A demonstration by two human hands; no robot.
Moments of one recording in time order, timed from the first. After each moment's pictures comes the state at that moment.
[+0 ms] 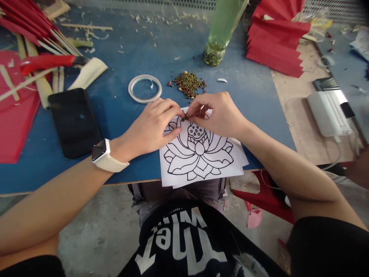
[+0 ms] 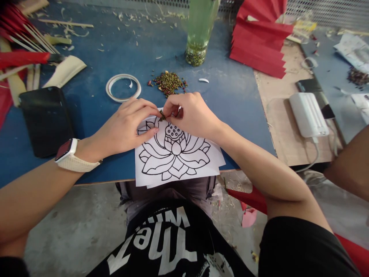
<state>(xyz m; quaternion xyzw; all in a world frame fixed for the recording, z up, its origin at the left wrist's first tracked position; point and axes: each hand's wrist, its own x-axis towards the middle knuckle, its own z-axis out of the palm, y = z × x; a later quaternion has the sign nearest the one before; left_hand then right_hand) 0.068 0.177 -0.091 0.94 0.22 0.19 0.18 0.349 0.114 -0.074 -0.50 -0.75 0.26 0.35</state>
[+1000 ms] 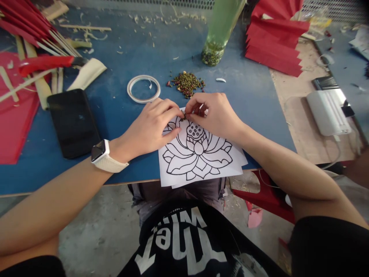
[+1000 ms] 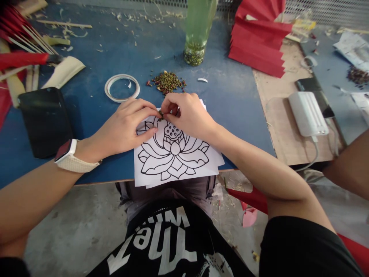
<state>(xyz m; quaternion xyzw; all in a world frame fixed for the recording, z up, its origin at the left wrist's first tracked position) 0.069 0.176 -0.090 0.94 0.23 0.19 0.17 0.341 0.113 -0.077 -0.55 -0.72 0.26 0.34</state>
